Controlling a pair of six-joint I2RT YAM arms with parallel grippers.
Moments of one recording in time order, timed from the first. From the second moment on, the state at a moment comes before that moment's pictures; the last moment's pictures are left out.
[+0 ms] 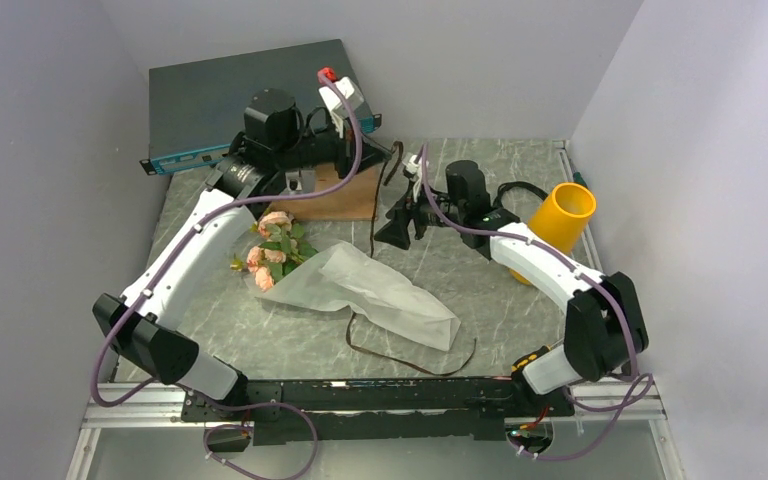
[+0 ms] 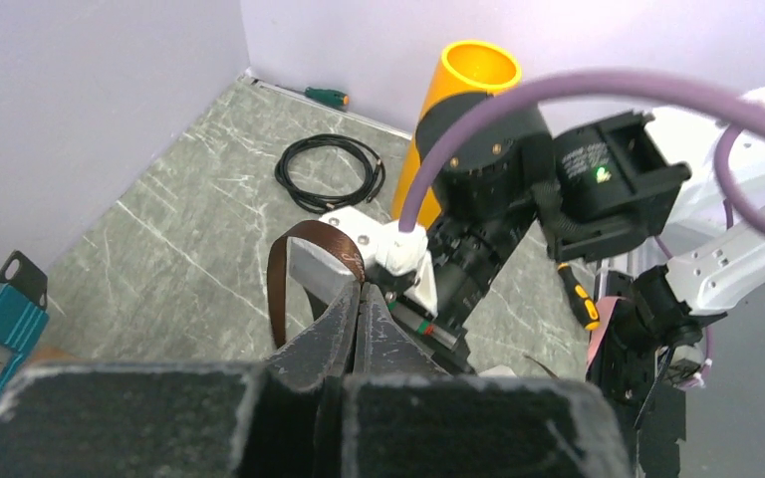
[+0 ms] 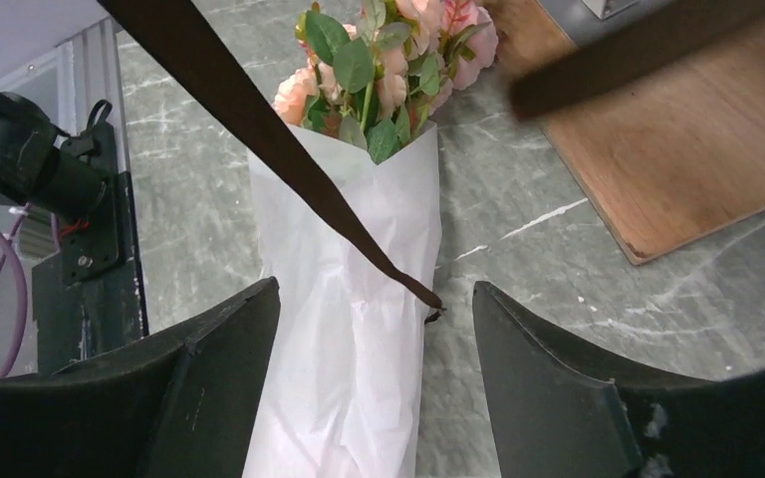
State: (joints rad) left arm -0.53 1.48 1.66 -0.28 0.69 -0.02; right arm 0.49 1.46 1.07 -0.02 -0.77 -0.04
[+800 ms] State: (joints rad) left arm -0.43 1.54 1.72 -0.25 0.75 -0.14; right arm 0.49 1.64 1.09 0.21 -0.74 0.10
